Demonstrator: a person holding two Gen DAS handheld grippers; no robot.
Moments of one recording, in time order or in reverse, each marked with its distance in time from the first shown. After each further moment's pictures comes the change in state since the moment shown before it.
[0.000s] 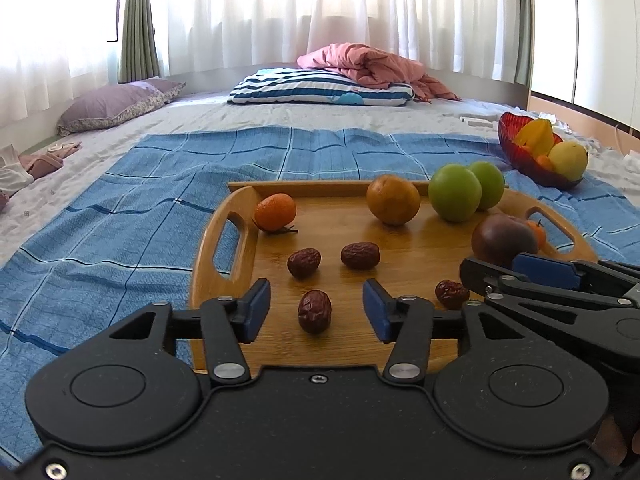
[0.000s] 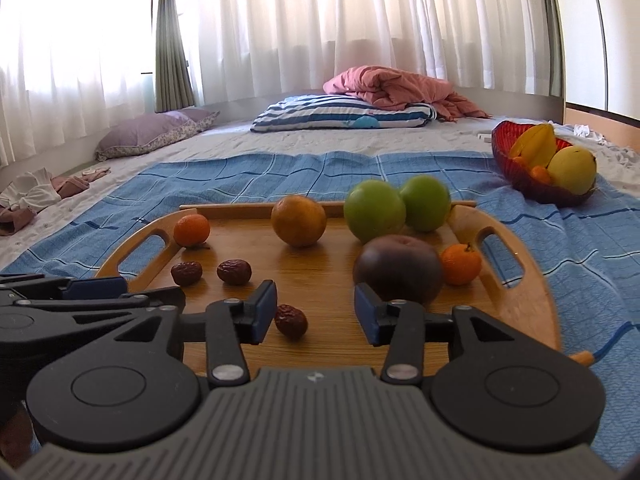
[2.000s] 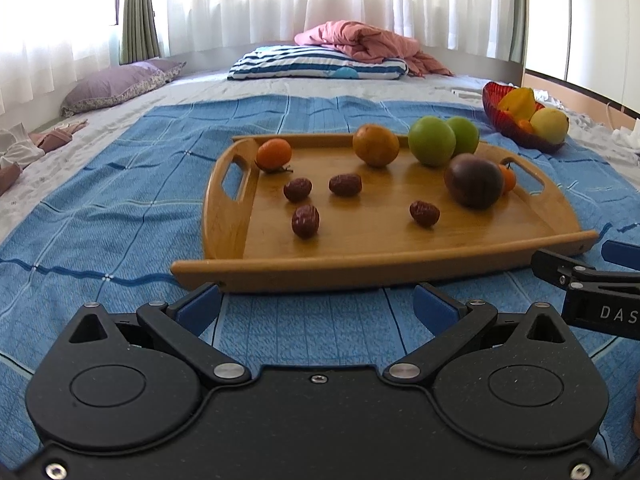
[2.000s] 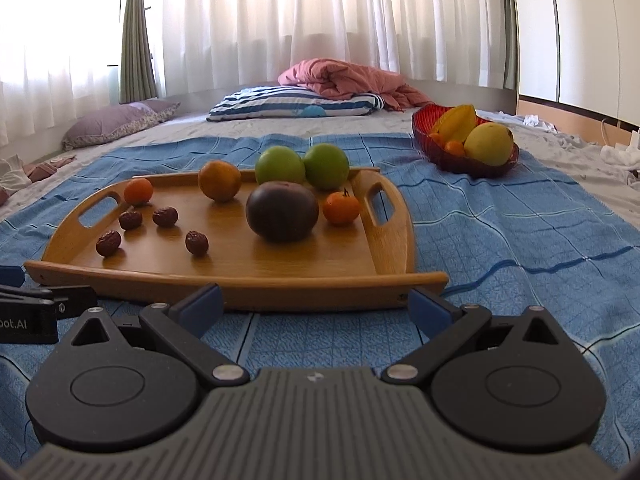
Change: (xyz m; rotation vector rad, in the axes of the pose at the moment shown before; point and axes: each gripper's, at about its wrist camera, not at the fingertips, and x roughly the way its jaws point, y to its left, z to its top) left arm -0.047 -0.009 -0.044 0.012 0.077 -0.002; right arm -0.065 -0.057 -0.040 0.007 0.025 -0.117
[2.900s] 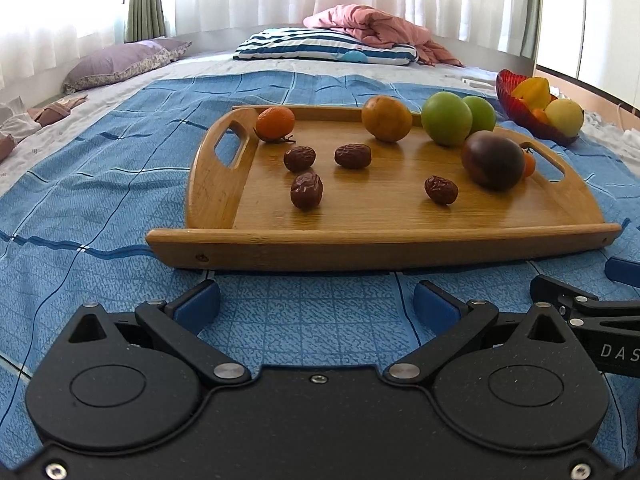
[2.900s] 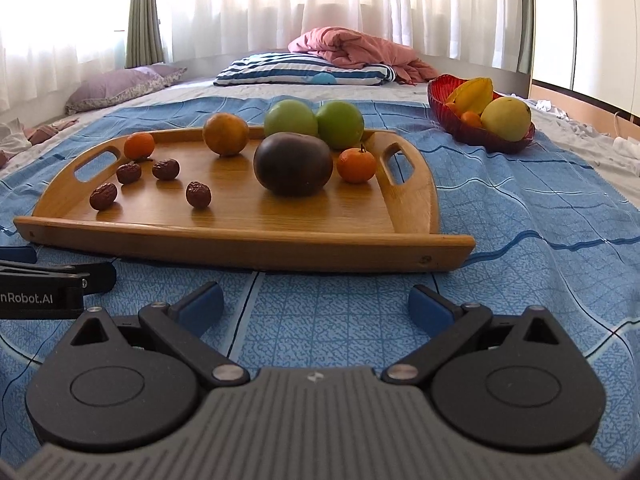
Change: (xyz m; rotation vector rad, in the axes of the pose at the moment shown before) left arm 0.032 0.002 -0.013 -0.039 0.032 0.006; right arm 0.021 0.010 -0.014 -0.048 0.088 0.007
